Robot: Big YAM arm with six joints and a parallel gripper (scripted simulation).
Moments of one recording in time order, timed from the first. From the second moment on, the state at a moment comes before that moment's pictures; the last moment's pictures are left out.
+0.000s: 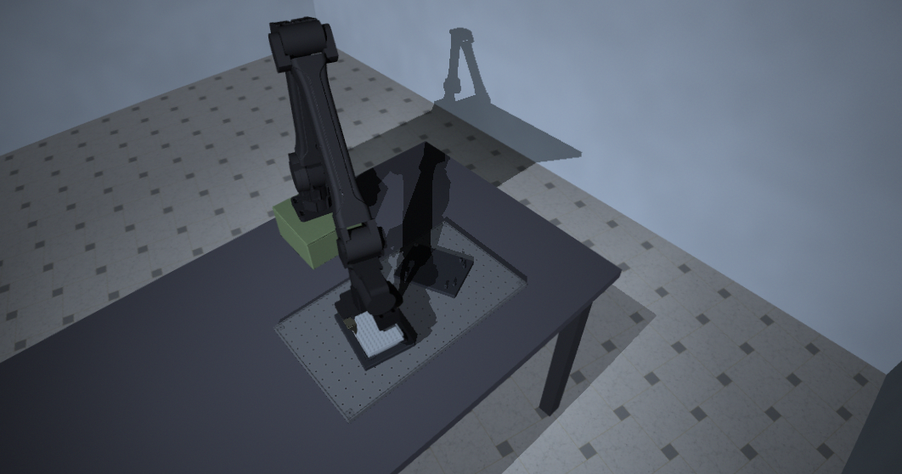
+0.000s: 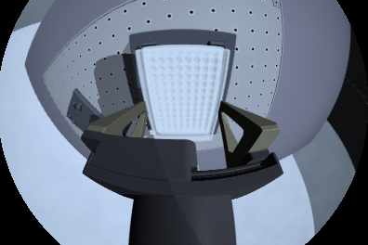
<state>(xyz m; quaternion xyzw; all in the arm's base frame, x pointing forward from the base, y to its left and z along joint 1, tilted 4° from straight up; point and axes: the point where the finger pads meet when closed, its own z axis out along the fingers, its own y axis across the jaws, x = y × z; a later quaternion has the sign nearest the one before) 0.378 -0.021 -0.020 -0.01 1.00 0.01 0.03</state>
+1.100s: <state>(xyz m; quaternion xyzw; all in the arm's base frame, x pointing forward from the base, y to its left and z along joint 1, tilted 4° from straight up) 0.377 -0.021 -0.025 -0.01 1.00 0.01 0.03</state>
